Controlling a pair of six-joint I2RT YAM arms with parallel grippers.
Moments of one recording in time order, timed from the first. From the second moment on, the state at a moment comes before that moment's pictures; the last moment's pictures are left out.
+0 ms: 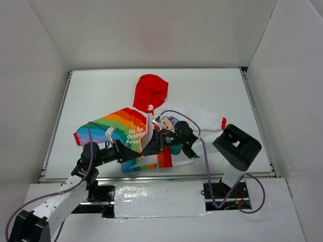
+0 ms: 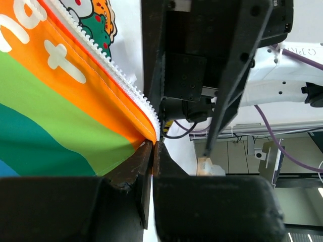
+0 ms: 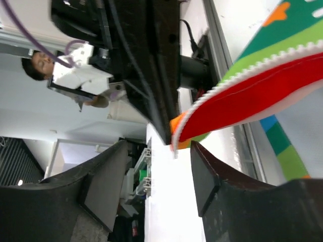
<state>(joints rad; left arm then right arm) -0.36 0.57 0.04 0.38 0.73 -1.14 0.81 1.70 0.56 1.08 -0.87 1.19</state>
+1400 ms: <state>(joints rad) -0.36 0.62 0.26 -0.20 0.53 -0.81 1.19 1.67 1.08 -0.69 0.28 0.85</state>
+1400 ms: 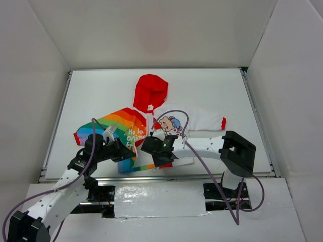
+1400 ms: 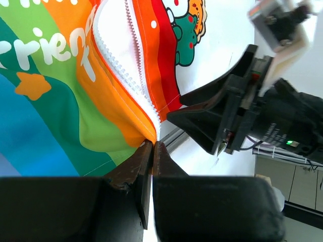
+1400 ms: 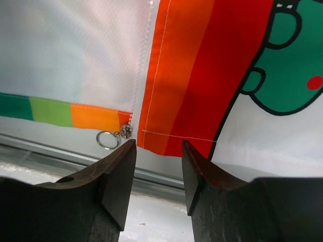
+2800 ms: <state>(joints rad) -0.36 0.61 0.26 -0.18 0.56 -0.78 1.19 1.77 1.09 -0.67 0.23 0.84</state>
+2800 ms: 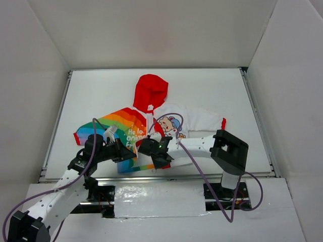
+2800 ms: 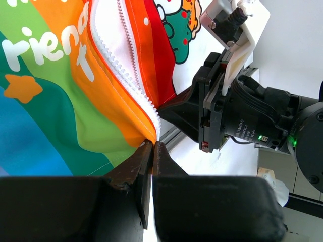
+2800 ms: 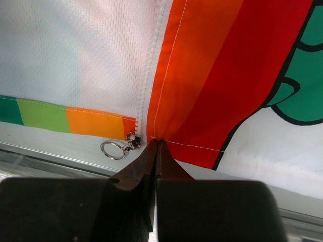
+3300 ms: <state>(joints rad) -0.36 0.61 0.22 -0.13 0.57 -0.79 1.19 1.29 0.74 -0.25 0.25 0.81</state>
